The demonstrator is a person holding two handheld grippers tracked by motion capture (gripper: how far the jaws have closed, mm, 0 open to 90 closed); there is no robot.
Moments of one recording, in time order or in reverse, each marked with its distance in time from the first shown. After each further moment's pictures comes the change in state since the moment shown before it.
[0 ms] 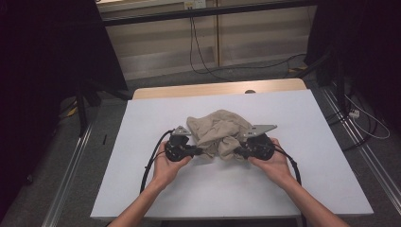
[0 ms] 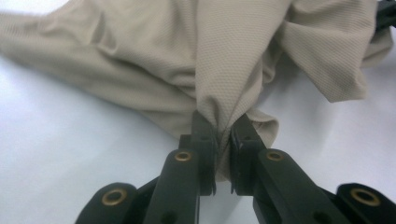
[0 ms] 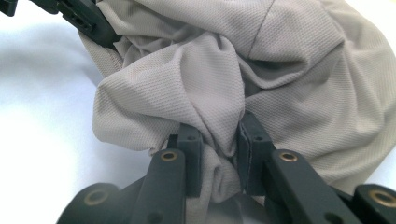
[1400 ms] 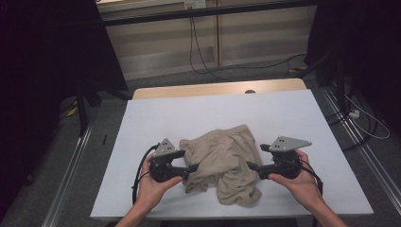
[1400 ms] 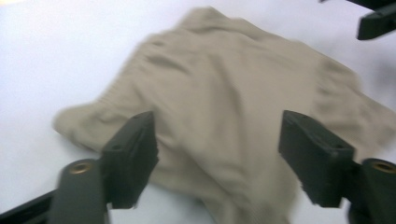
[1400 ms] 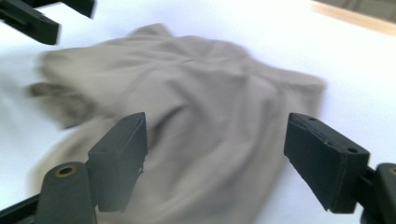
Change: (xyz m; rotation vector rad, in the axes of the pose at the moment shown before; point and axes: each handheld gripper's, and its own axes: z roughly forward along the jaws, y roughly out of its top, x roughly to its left) left arm -0.025 -0.024 -0.048 -0.173 0.073 0.023; right arm 0.012 -0.023 -0.068 -0.105 -0.060 0.050
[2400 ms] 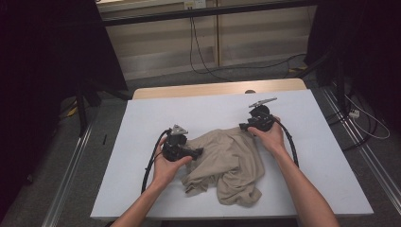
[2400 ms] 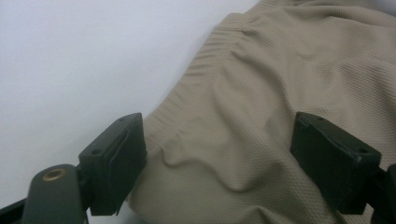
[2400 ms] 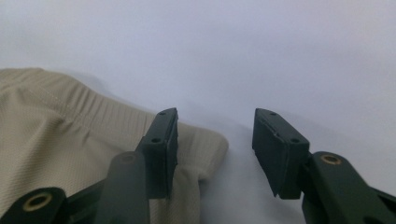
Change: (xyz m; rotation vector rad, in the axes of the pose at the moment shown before) left arm 0.042 0.008 0.061 0.127 0.095 -0.070; right arm -0.105 0.035 0.134 0.225 -0.112 0.208
